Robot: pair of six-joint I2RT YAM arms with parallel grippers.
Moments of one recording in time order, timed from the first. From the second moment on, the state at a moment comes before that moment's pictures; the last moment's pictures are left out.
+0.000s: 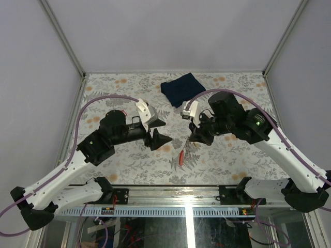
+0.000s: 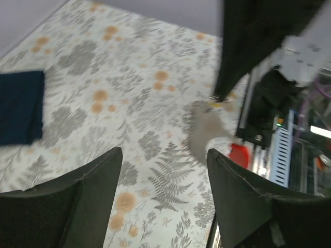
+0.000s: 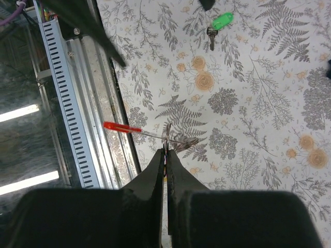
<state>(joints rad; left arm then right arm) -0.81 0.91 0.98 -0.25 0.38 0.00 0.83 1.19 1.53 -1.10 -0.38 -0.29</state>
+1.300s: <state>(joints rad) -0.81 1.02 1.00 -0.17 0.80 0.10 0.83 1.26 1.52 -1.03 -0.61 -0.28</state>
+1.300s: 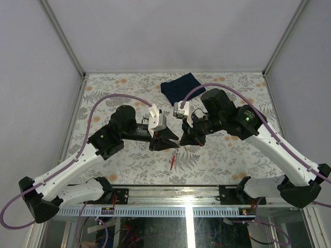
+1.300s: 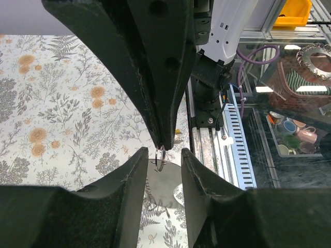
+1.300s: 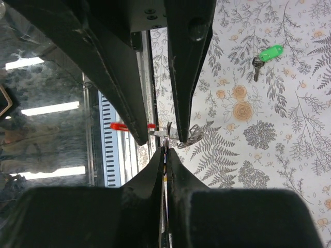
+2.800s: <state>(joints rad) -0.81 0.92 0.92 0.06 0.72 -0.13 0.83 0.91 1.13 -0.51 -0.53 -0.10</state>
